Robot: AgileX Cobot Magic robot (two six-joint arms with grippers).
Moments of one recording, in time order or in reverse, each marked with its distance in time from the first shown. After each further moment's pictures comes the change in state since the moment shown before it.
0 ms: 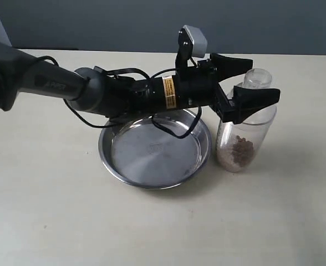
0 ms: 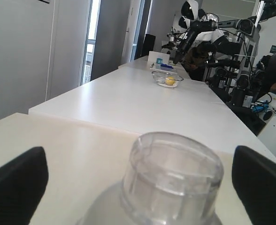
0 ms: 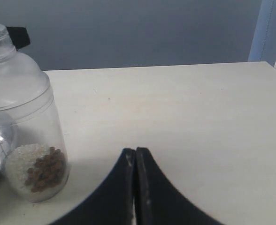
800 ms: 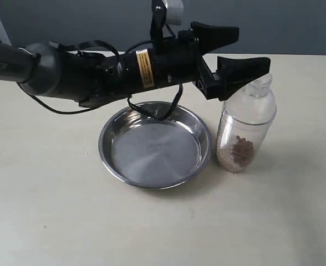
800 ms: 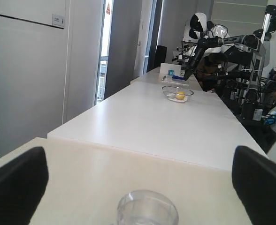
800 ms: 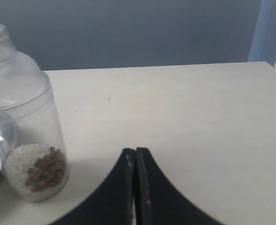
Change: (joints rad) left arm 0.046 -0.212 0.139 0.001 0.027 0.000; right arm 0.000 0.000 0.000 0.000 0.000 0.000
